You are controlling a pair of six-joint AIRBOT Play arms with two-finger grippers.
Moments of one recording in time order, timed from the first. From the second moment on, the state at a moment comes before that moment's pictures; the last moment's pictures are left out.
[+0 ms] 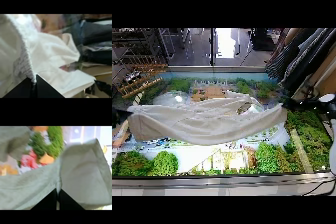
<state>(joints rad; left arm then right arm) 0.79 -1.55 1.31 0.40 -1.35 -0.97 -0.42 -1.60 1.52 -0.86 1.09 1.14</state>
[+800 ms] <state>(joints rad) 1.21 -0.77 1.31 -1.65 -1.09 -0.69 -0.83 -0.51 1.53 -0.94 0.44 1.19</state>
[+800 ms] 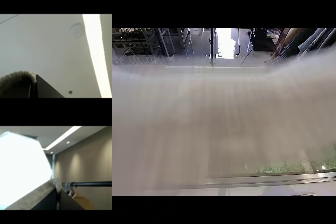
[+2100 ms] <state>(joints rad) 1.05 -1.14 1.19 0.14 -1.10 -0.84 -0.88 -0.67 1.07 -0.90 1.32 1.19</state>
